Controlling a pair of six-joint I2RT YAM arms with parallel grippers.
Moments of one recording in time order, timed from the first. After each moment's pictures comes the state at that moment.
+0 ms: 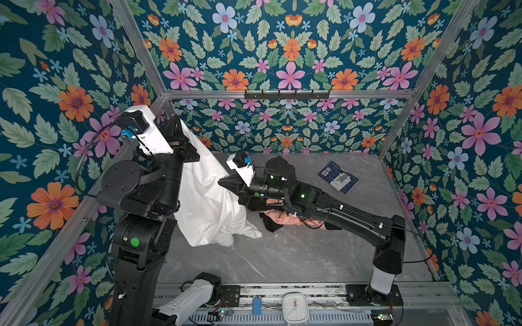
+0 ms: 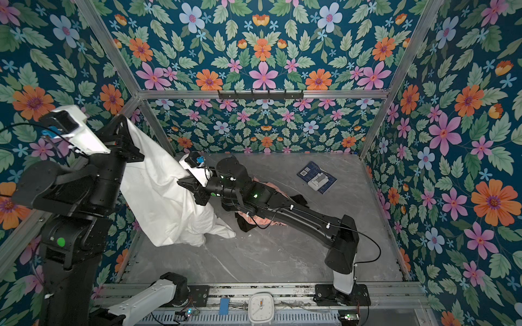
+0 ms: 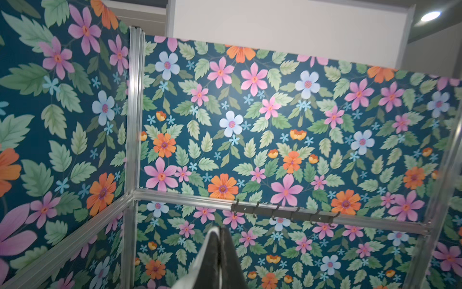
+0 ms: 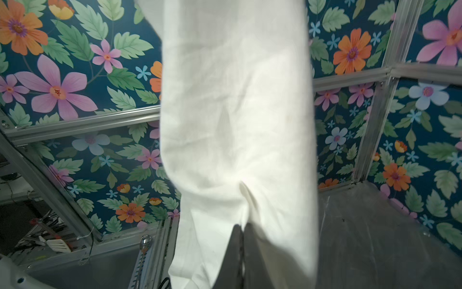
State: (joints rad) left arm -0.35 0.99 1.69 -0.38 -0.33 -0.04; right arm 1.04 1.86 1.84 -0.02 -0.31 0.11
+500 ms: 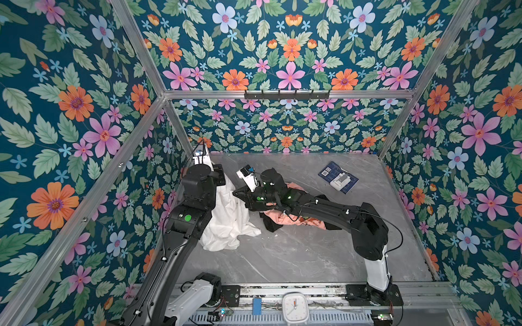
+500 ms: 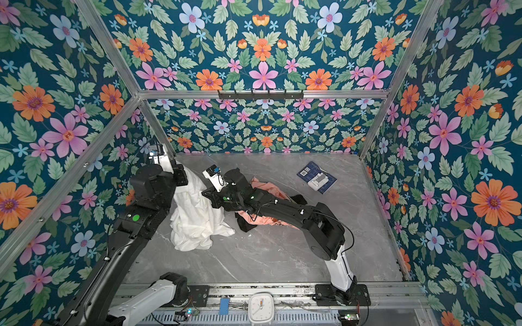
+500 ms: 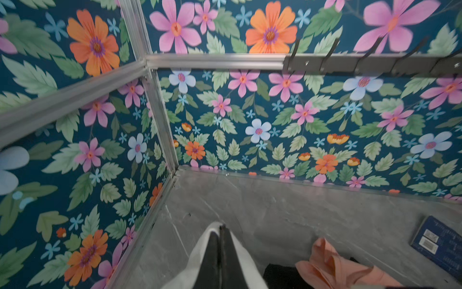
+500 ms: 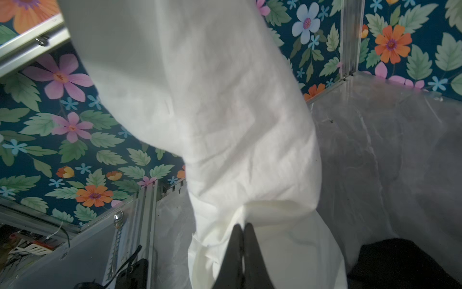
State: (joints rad) left arm -0.32 0.97 1.13 -0.37 -0.46 -0.09; right arm 0.92 2.01 1.61 0.12 -0.36 0.28
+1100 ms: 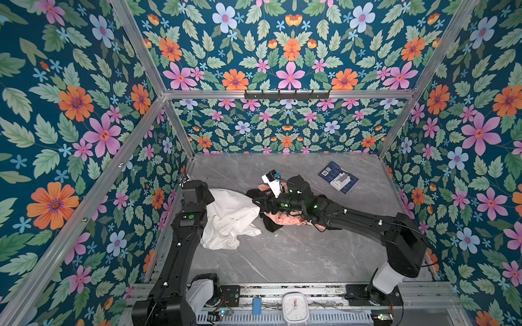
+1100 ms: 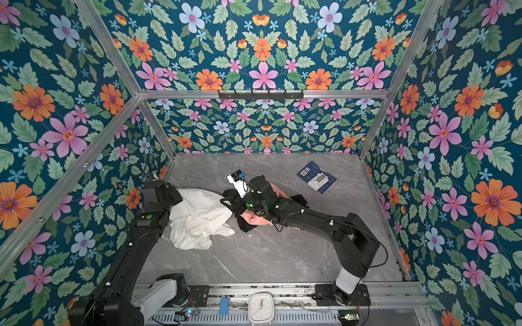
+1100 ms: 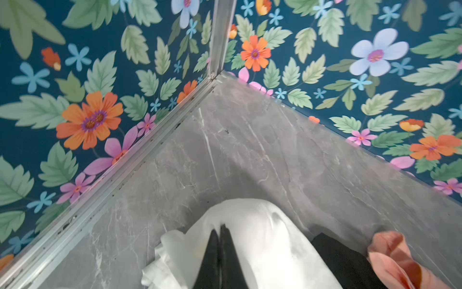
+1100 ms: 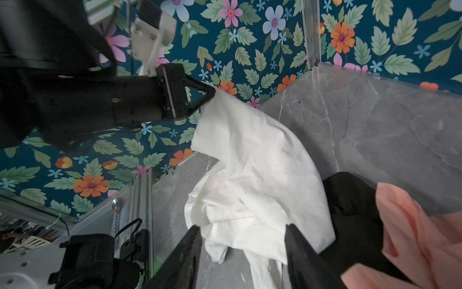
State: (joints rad) left arm 0.05 1.03 0.78 -0.28 -0.27 -0.41; right arm 0.87 1.62 1.17 0.18 -0.31 0.27
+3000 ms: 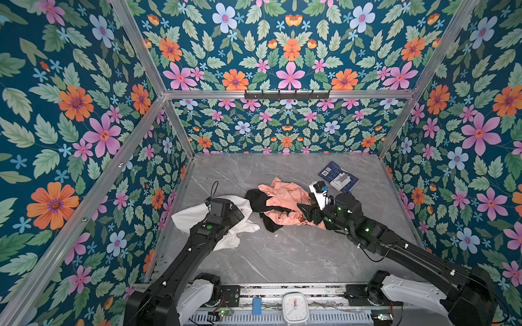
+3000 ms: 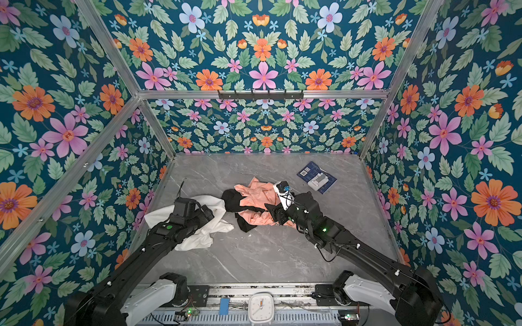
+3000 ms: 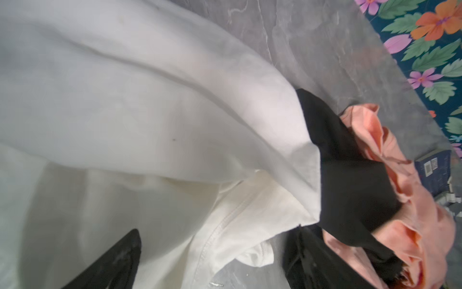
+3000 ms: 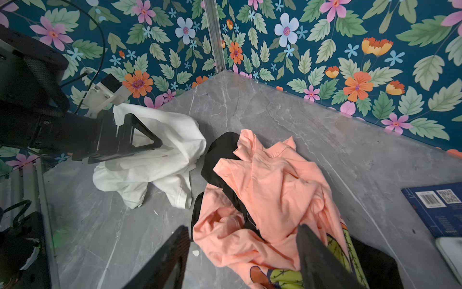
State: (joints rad) left arm -0.32 1.04 0.62 -0.48 -0.12 -0.83; right arm 0.73 1.08 0.76 0.01 -0.05 0.08
